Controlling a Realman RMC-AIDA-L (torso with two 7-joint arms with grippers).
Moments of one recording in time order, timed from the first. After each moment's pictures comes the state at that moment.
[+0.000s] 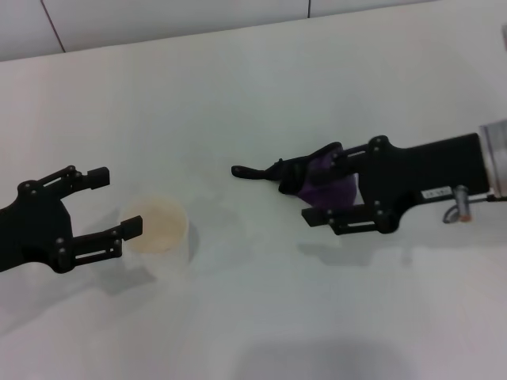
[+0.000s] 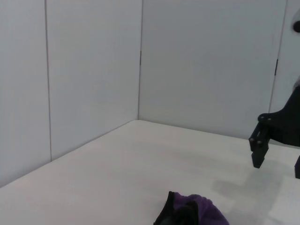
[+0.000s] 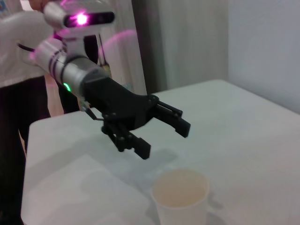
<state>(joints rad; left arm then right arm) -0.21 -2.08 0.98 0.98 1.71 1.57 -1.34 0.25 2.01 -1.30 -1.32 -1.73 -1.50 1.69</state>
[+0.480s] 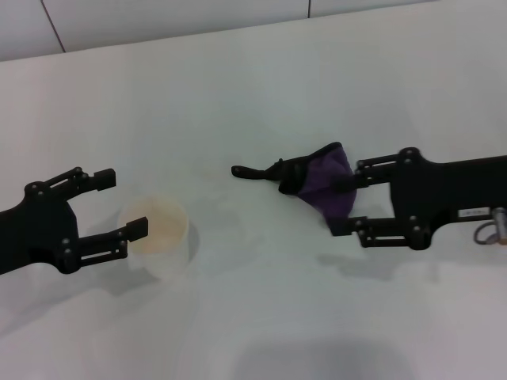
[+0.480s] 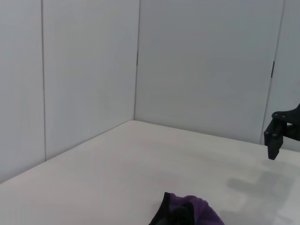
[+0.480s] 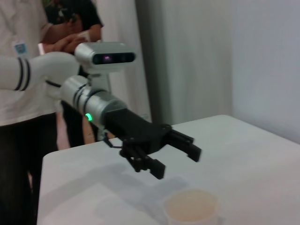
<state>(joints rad) -0.23 -2.08 0.99 0.95 1.71 1.58 -1.33 0.20 2.01 -1.23 -1.21 -1.61 -1.58 1.52</state>
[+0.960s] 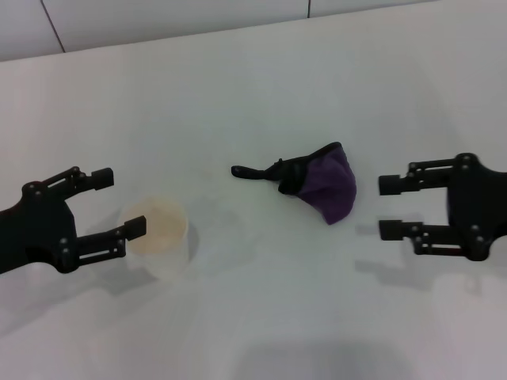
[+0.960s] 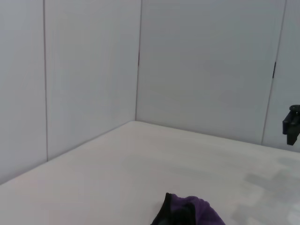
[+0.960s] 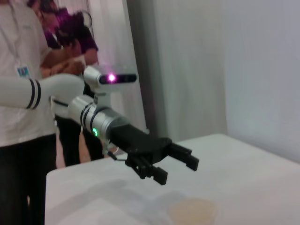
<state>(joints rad) -0.22 -2.08 0.98 0.95 1.70 1.58 -1.33 0.17 2.01 -1.03 -1.10 -1.61 -1.77 1.39</state>
